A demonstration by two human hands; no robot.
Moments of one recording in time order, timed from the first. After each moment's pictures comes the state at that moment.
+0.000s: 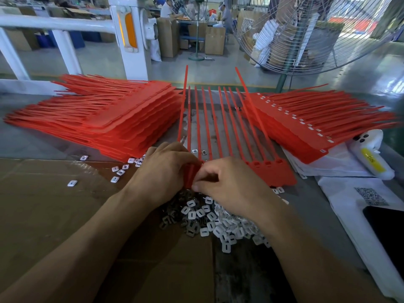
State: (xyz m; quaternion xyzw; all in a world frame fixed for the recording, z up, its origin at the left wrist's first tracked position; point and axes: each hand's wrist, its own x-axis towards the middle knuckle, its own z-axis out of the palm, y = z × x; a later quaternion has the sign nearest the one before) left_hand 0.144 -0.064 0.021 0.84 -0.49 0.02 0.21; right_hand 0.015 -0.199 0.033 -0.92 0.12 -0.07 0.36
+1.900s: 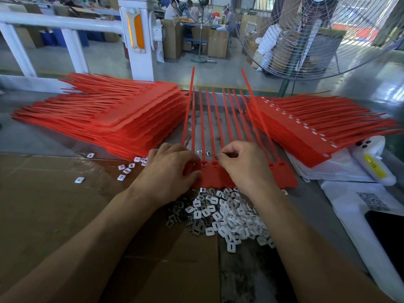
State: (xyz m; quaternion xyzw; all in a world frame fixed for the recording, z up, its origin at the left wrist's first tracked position) left_hand 0.150 -0.062 0.010 0.86 -0.46 0.04 0.22; right_hand 0.046 -0.229 0.015 -0.86 0.26 -0.24 0.36
